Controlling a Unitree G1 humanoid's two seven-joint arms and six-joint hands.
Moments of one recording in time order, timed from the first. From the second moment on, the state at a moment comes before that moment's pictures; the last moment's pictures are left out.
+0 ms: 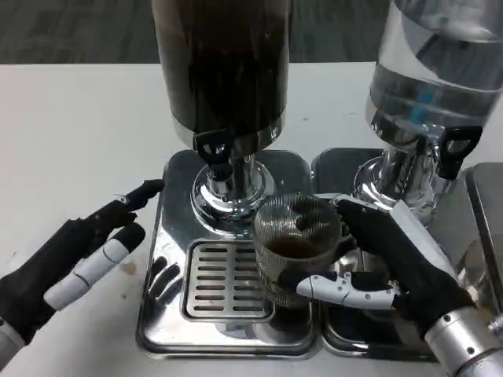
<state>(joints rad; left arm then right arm) 0.09 0.53 0.14 0.28 -0.08 -0.54 -0.54 0.17 -0.22 0.16 -0.21 -0.30 -0.06 0.18</state>
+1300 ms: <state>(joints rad) 0.37 0.59 0.20 -0.04 0.11 -0.73 -0.49 0.38 -0.28 0.13 -0.51 -0.23 0.02 0.27</state>
